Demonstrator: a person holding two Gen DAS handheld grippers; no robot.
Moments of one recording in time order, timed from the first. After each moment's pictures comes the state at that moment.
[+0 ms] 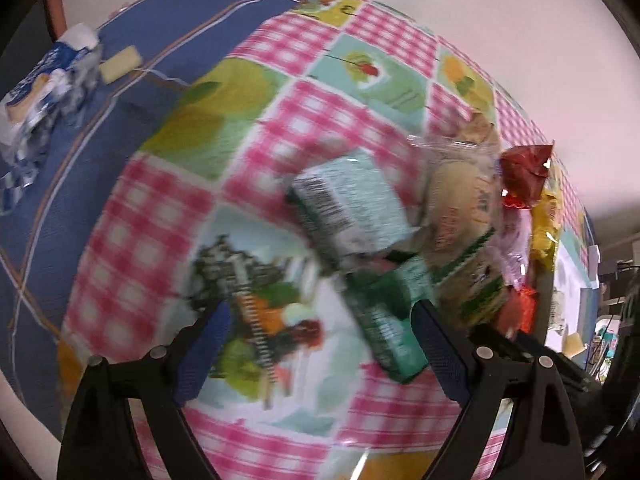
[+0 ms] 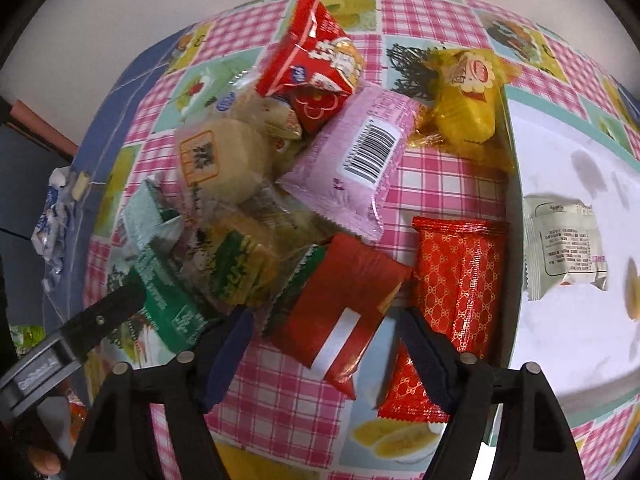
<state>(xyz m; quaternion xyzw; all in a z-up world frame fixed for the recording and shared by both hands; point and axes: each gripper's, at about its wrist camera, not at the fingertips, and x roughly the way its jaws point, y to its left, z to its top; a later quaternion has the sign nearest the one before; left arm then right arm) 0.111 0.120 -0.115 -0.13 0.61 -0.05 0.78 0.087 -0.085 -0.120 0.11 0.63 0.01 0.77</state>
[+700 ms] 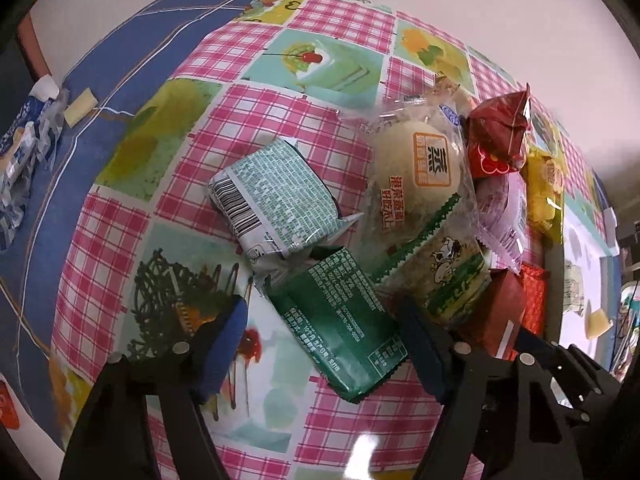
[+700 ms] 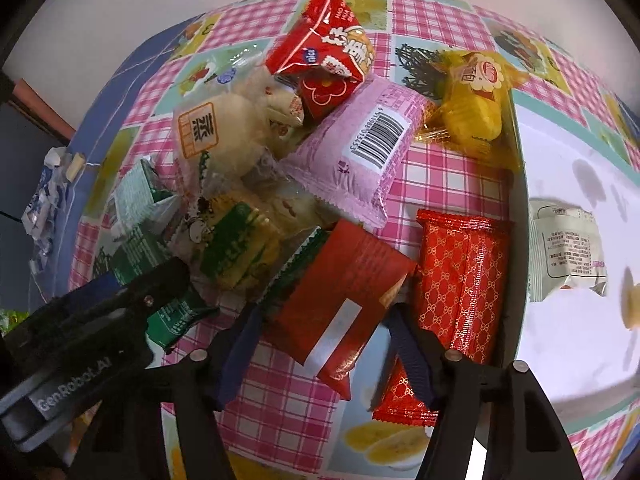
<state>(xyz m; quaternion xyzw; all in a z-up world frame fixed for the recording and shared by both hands) 0.114 0.070 -0.122 -0.05 0.60 -0.05 0.80 0.079 -0.078 -0.126 0.07 0.62 0.01 0.78</state>
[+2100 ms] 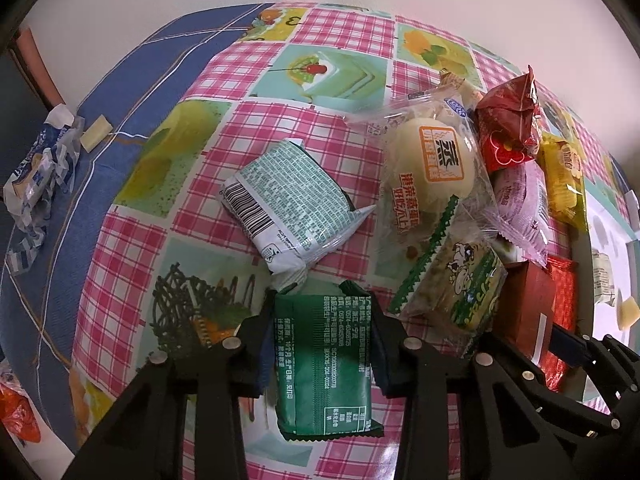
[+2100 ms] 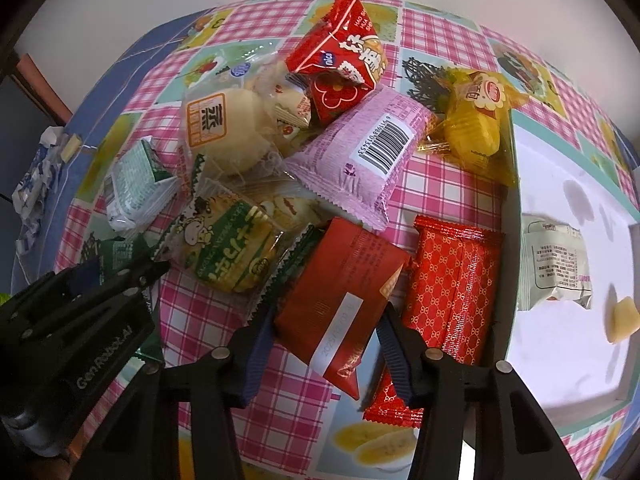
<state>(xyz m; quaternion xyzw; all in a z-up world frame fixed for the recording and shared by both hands) 0.107 0.051 -0.125 0.01 0.57 -0.02 0.82 0.071 -0.066 -0.123 0.02 0.61 0.00 0.79</state>
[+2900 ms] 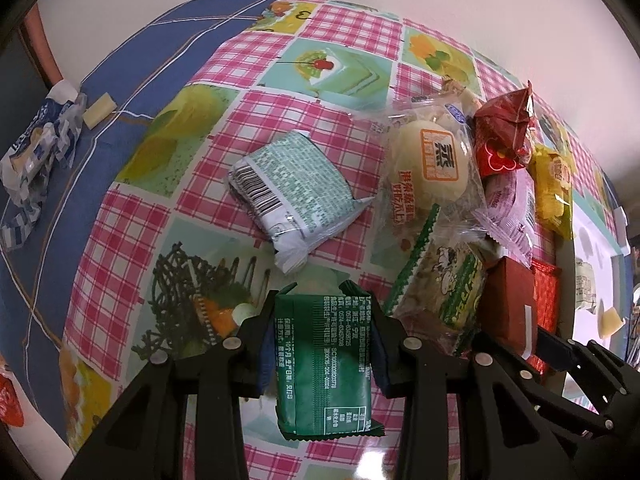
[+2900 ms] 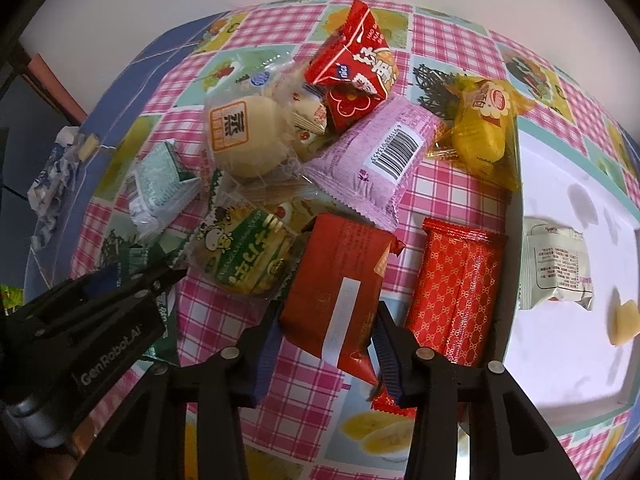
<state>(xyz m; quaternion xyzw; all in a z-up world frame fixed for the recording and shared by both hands) 0.097 0.069 -0.117 -0.04 0.58 -0.03 0.81 0.069 -0.066 -0.109 0.04 0.61 0.03 0.79</state>
